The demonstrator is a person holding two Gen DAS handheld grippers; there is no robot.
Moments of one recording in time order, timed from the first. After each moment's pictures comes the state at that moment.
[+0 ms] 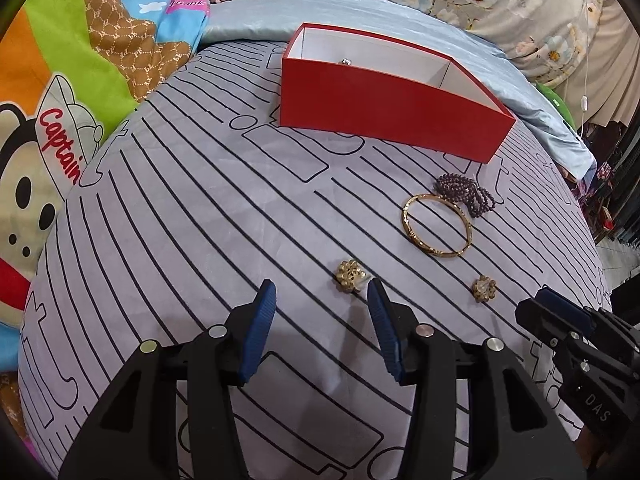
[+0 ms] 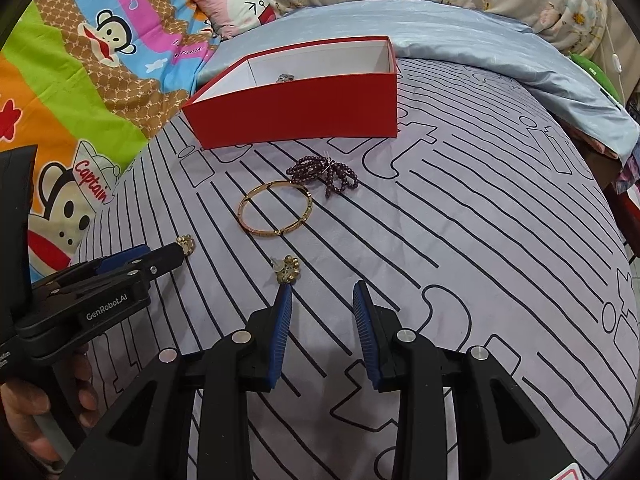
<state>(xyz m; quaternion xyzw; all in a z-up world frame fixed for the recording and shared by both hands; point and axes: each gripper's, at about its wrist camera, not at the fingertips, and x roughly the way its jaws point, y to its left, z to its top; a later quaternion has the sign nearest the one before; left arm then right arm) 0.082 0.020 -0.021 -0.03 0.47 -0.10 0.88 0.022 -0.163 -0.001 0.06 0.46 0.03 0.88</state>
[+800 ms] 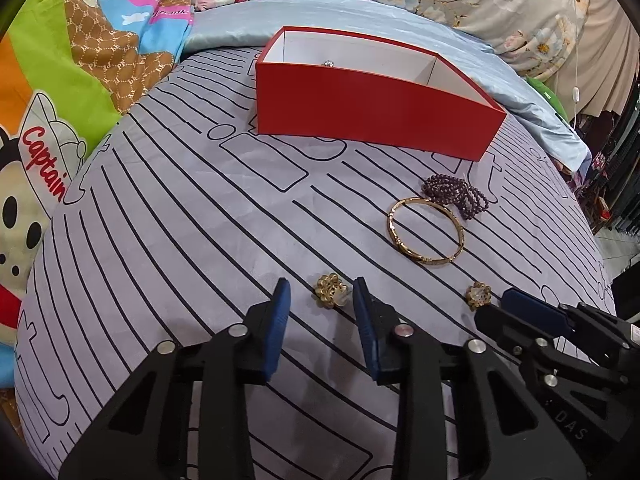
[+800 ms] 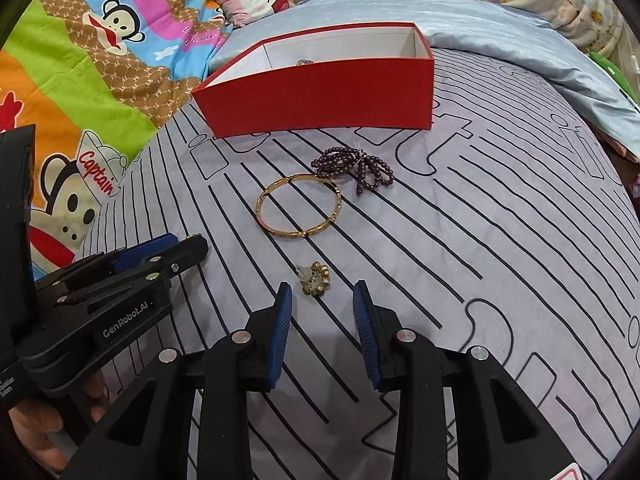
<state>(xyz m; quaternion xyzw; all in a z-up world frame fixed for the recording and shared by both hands) 0.088 0.010 -0.024 -0.02 0.46 -0.12 0.88 0.039 -0.146 -0.012 0.06 0.48 0.06 0.87</state>
